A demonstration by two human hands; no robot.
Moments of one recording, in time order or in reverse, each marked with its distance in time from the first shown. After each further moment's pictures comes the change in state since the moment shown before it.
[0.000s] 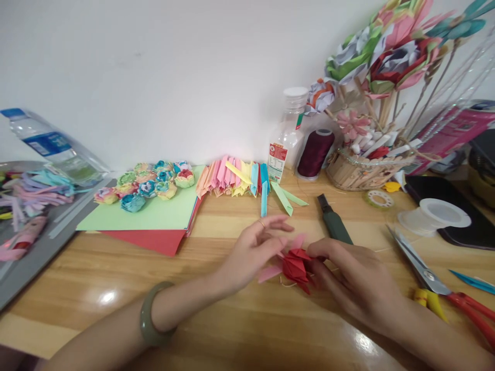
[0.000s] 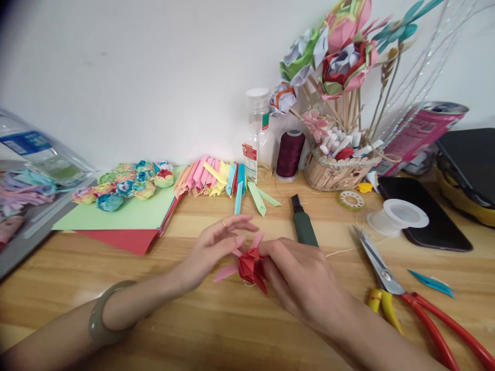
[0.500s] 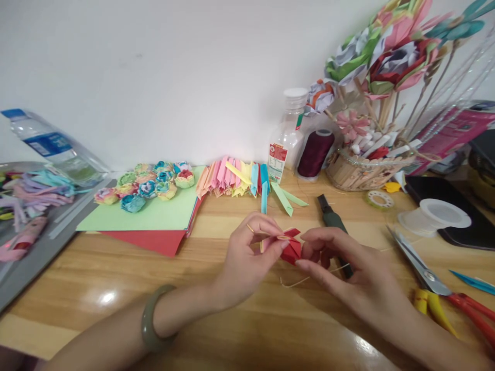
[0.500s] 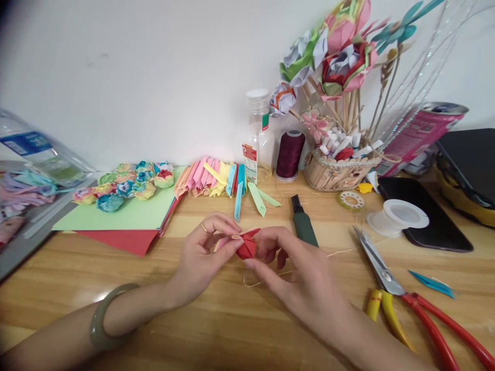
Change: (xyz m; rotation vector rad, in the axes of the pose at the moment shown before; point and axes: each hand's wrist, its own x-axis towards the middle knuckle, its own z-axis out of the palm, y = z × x) left_hand -0.004 -0.007 0.005 0.158 0.237 0.496; right_hand 0.005 -0.008 0.001 0.296 0.044 0.315
